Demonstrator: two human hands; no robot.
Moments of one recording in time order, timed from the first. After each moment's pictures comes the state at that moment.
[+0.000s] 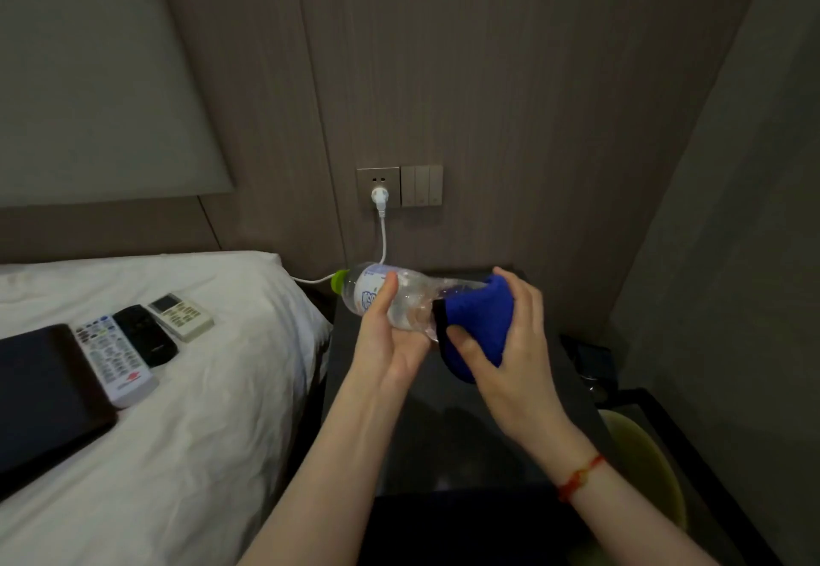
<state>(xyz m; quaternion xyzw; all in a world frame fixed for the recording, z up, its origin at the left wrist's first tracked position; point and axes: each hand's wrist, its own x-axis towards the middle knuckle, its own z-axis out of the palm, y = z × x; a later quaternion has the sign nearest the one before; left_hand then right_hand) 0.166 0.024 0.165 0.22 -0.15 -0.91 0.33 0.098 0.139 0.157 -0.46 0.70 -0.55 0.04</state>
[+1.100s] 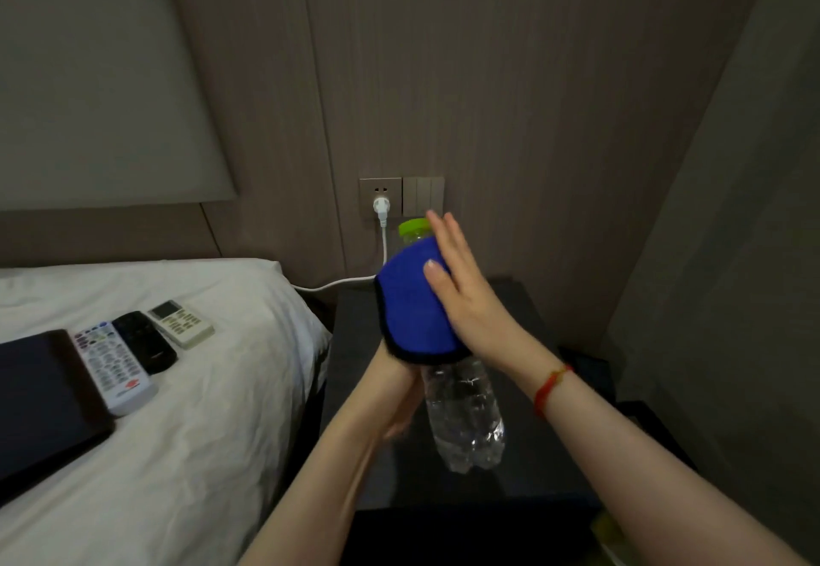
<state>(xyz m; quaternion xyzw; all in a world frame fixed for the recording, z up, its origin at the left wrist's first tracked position) 0.185 0.046 0.159 0.21 -0.44 -0.82 0.28 0.084 0.086 0.203 -0.57 0.62 -0.50 0.22</state>
